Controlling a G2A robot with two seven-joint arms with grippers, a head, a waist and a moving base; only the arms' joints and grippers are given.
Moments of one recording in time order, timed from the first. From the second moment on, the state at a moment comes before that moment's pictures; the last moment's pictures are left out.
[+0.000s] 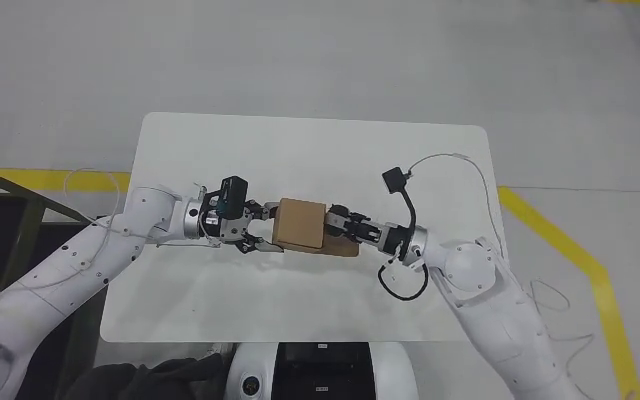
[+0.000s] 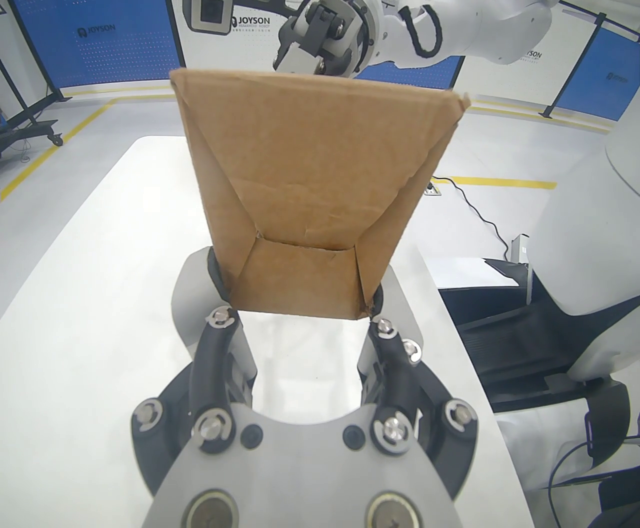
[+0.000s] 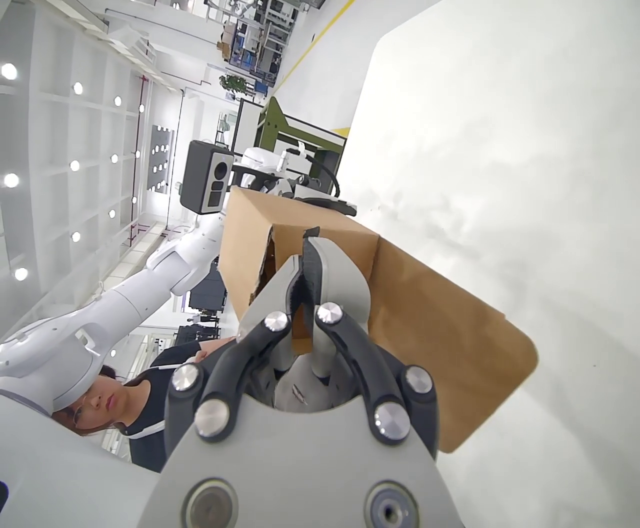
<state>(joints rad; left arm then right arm) 0.79 -0.59 -0.57 -1.48 1.16 -1.01 0.52 -1.26 -1.19 1.08 -1.76 0.03 -0.15 0.74</state>
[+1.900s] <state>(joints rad) 0.79 -0.59 -0.57 -1.48 1.16 -1.01 0.52 -1.30 -1.19 1.04 -1.76 0.15 -0.10 0.71</state>
